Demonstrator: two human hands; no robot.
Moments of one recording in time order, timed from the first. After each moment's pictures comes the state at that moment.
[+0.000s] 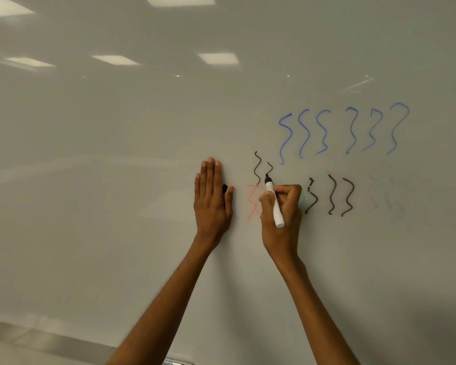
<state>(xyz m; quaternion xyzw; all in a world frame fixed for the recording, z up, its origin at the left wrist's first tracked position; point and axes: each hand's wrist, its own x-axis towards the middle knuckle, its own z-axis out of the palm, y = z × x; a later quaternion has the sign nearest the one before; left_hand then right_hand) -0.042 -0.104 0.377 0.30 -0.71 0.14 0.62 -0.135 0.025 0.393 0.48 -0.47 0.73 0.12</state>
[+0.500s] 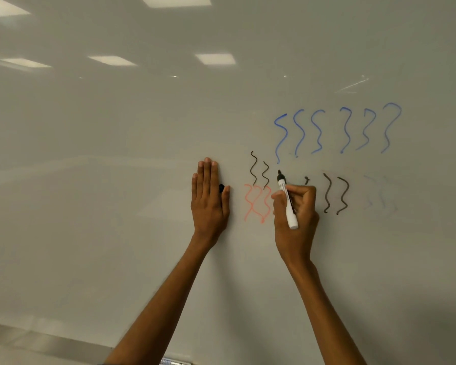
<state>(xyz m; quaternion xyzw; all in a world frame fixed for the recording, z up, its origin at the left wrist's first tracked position) -0.043 -0.105 0.378 0.30 -0.71 0.15 0.62 -0.150 0.048 0.392 0.48 -0.44 0.75 0.14</state>
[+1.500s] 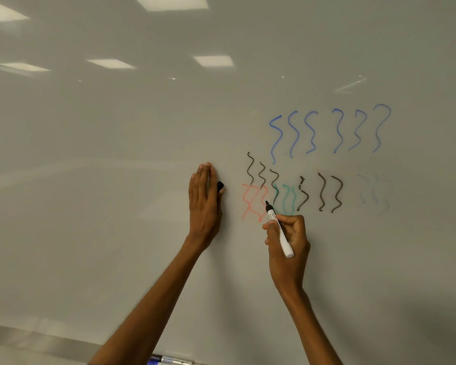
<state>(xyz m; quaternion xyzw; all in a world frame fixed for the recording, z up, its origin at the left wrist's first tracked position) -0.031 -0.100 0.372 0.27 -0.73 0.17 0.61 -0.134 0.067 0.347 0.45 -0.45 0.77 0.03</state>
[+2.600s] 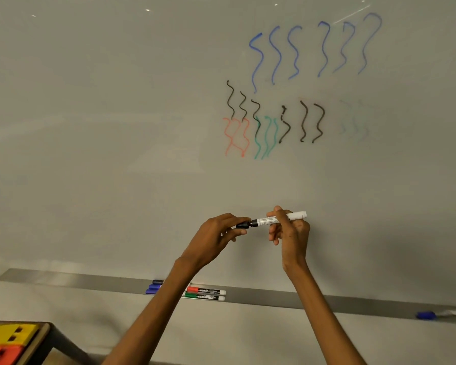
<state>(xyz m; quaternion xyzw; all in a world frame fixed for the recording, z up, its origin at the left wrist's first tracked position) -0.006 0.028 0.245 0.20 -0.90 -0.21 0.31 -0.160 0.131 0.253 0.32 -0.49 0.78 -0.22</state>
